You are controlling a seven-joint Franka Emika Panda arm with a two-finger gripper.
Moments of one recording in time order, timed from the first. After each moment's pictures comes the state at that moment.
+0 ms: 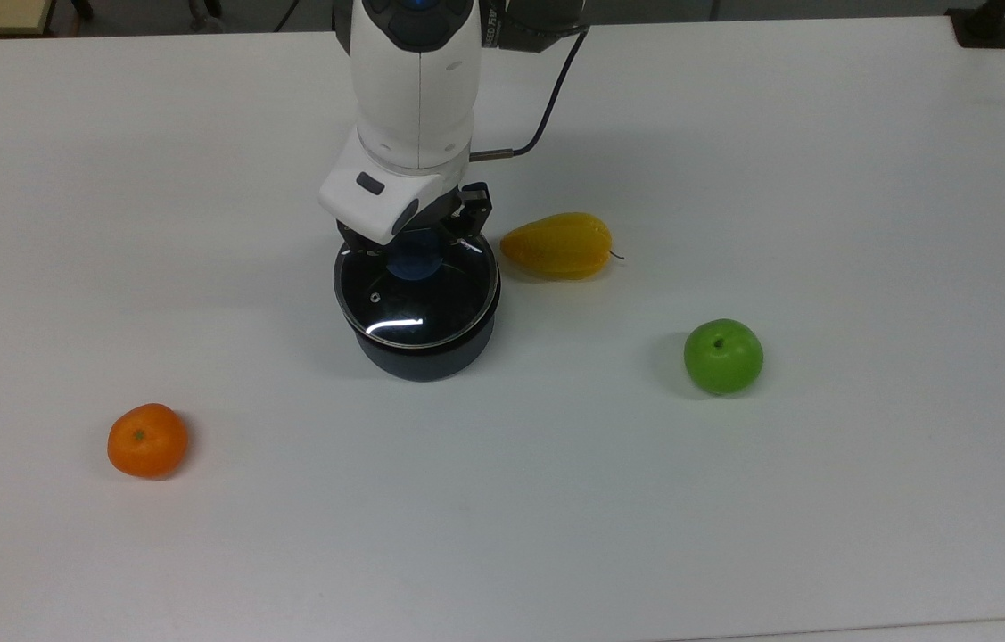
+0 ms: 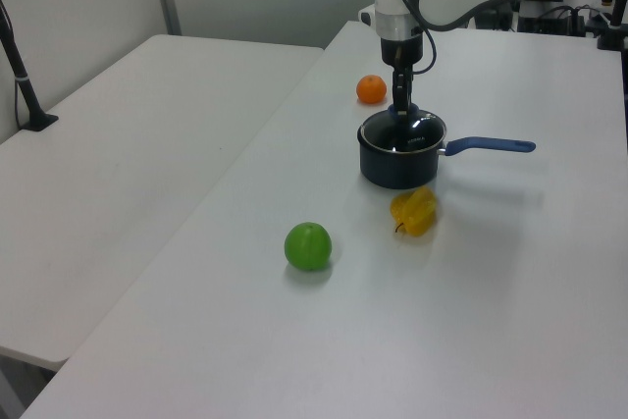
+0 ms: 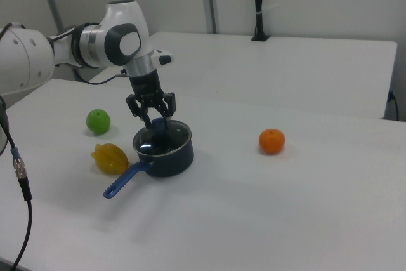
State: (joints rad) arm 0.12 0.46 0.00 -1.42 -0.11 1.85 -0.13
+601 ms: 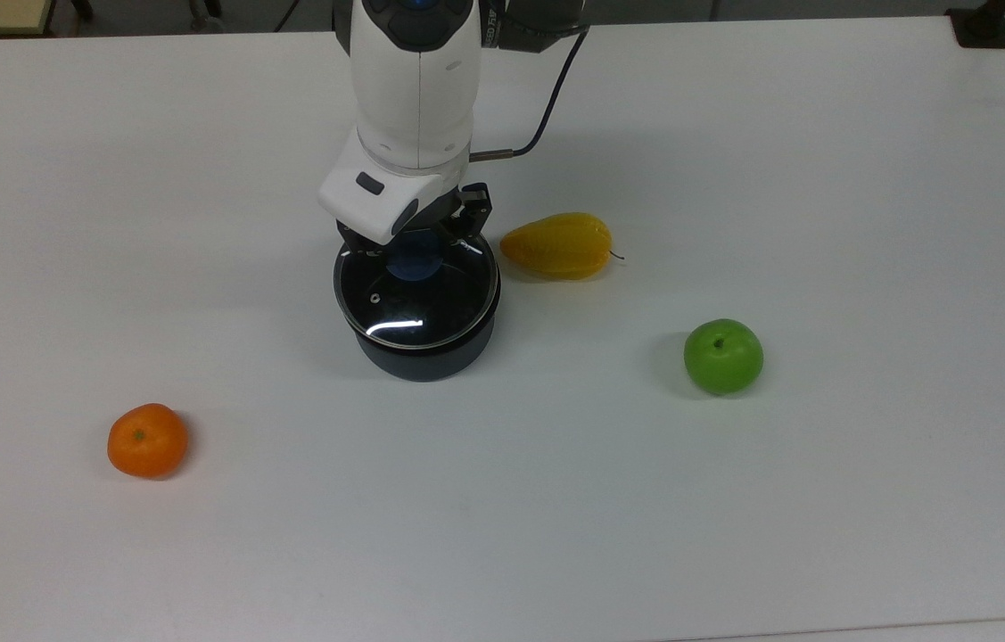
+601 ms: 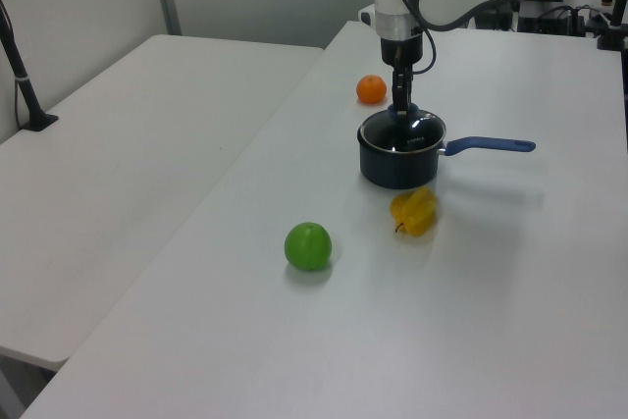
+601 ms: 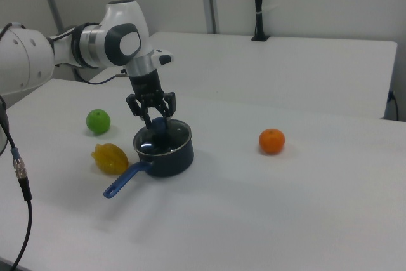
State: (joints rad) arm 0.12 0.46 0.00 -1.42 -0.11 1.86 -0.13
